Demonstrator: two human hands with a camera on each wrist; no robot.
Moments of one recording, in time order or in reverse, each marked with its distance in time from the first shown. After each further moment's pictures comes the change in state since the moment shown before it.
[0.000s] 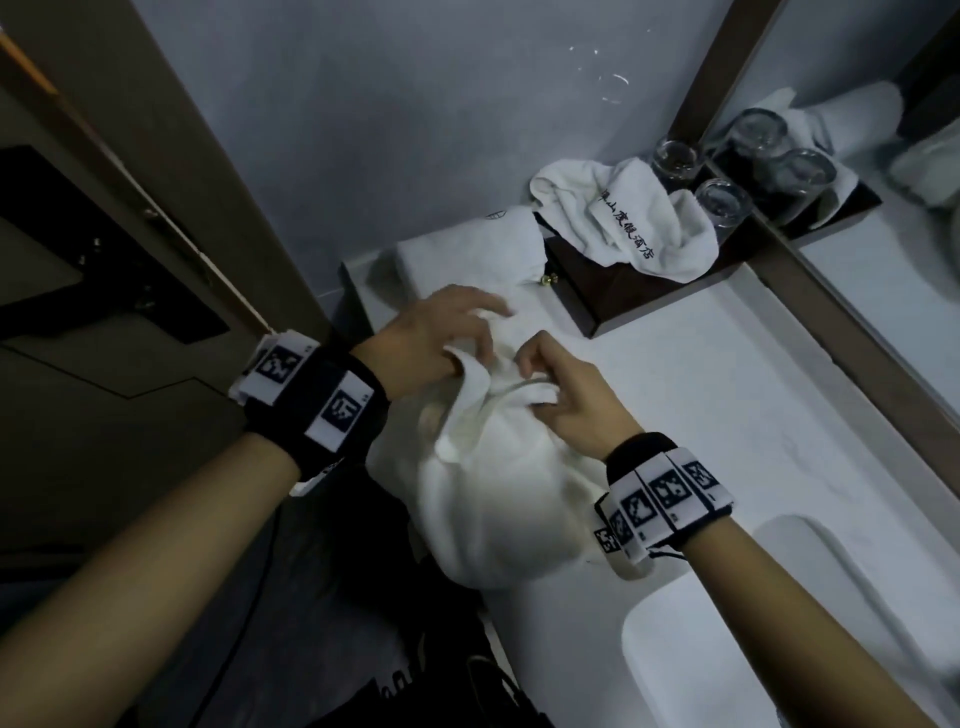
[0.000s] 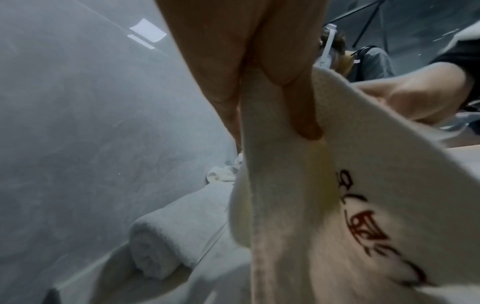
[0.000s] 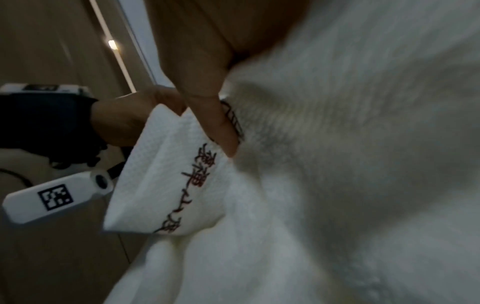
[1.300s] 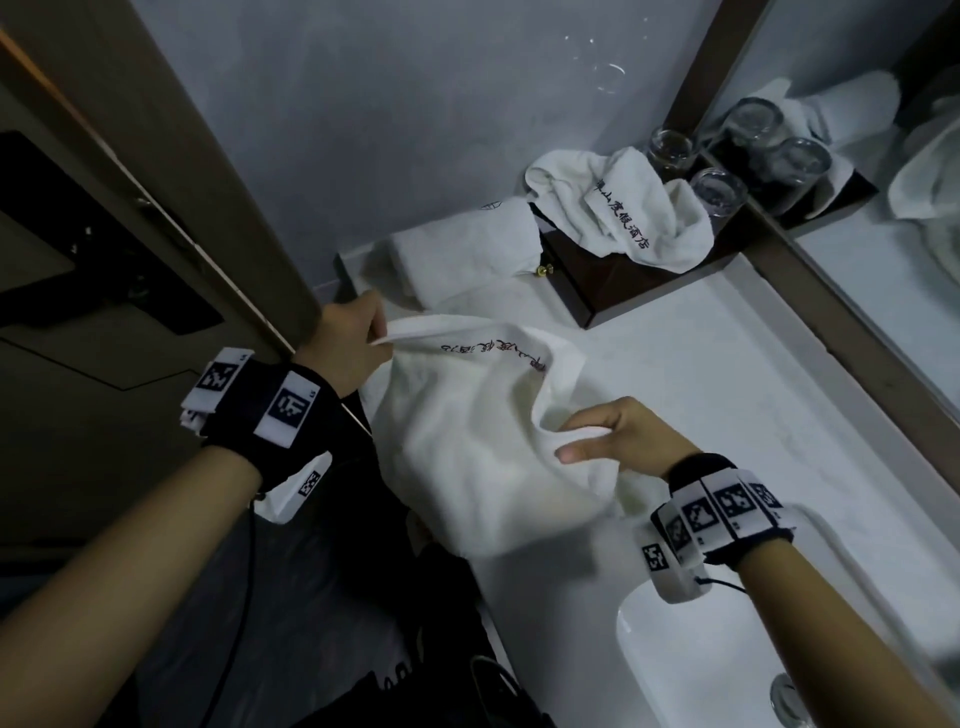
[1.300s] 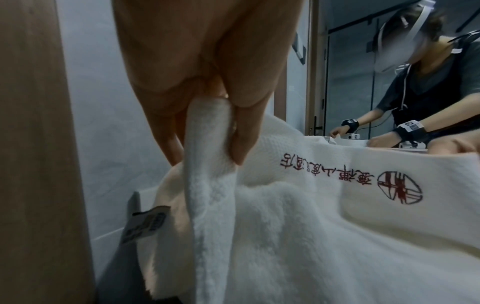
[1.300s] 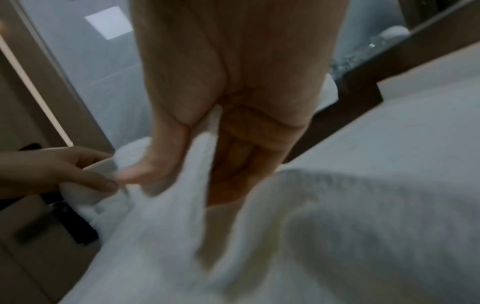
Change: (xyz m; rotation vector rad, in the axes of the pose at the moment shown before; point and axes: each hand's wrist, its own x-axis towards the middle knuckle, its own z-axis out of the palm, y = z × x) left_hand -0.035 -0.038 0.001 0.112 0.299 -0.512; right_hand -0.041 0.049 -0.027 0.146 -0.220 0.491
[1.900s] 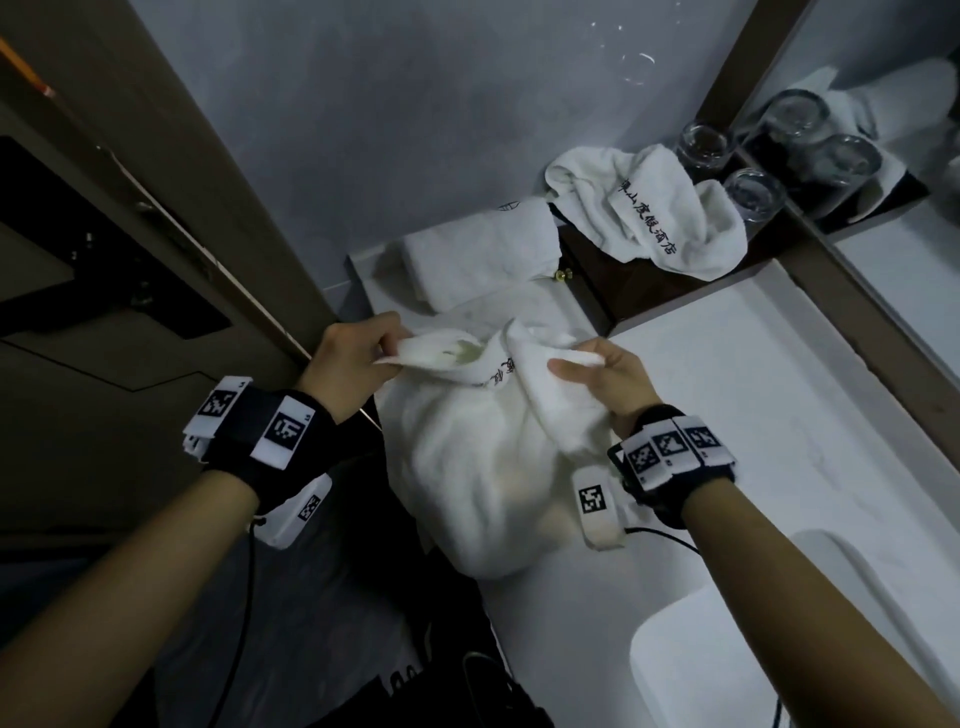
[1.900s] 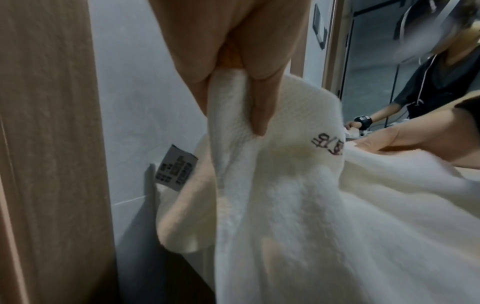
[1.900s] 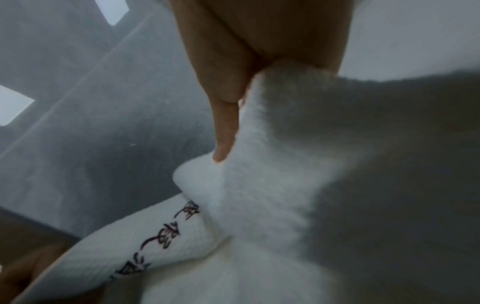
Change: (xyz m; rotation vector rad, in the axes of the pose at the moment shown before) left_hand -0.002 -0.010 0.005 -0.164 -0.042 0.053; right_hand 0.072 -0.029 0.003 0.586 0.367 0.073
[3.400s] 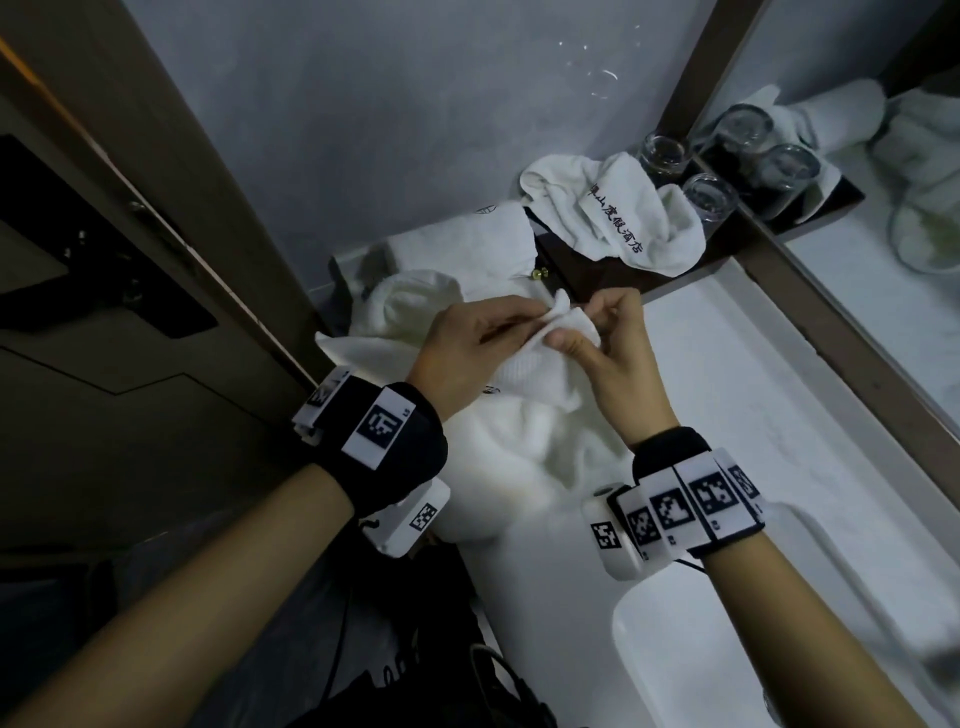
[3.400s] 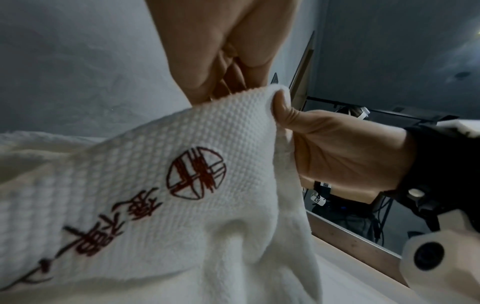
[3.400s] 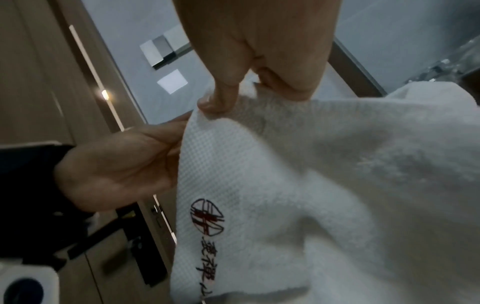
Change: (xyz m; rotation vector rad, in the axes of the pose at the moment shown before) left_hand 0.001 0.093 0.050 -0.654 -0.057 0.096; right_hand -0.085 -0.045 0.005 -0.171 0.012 -0.564
